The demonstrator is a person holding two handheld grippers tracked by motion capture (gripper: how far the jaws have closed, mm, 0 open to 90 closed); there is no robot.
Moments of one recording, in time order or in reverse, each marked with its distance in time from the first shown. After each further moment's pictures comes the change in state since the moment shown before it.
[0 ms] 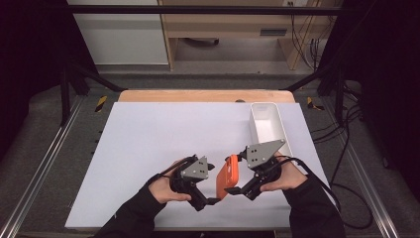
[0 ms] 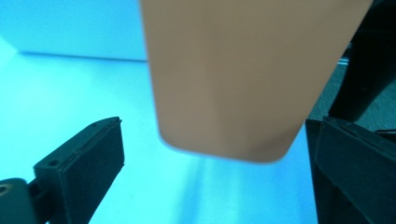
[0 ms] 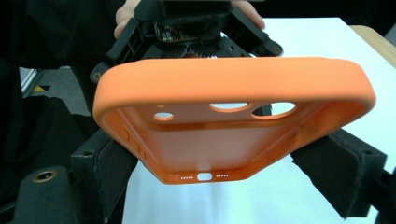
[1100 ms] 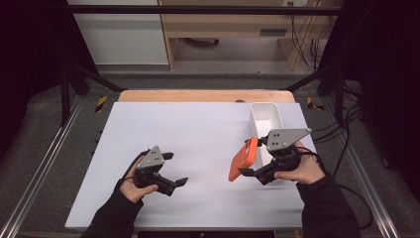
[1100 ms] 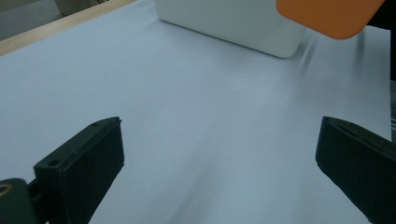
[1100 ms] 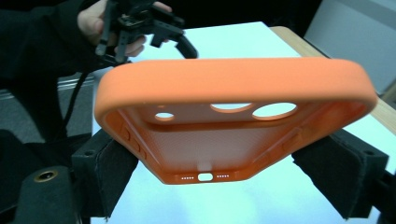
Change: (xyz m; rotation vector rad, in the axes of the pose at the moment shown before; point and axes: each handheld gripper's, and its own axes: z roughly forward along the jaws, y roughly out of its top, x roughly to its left) left arm 0.025 -0.076 -0.064 -0.146 0.298 -0.275; right arm -0.012 0.004 -0.046 -0.035 -0.215 0.111
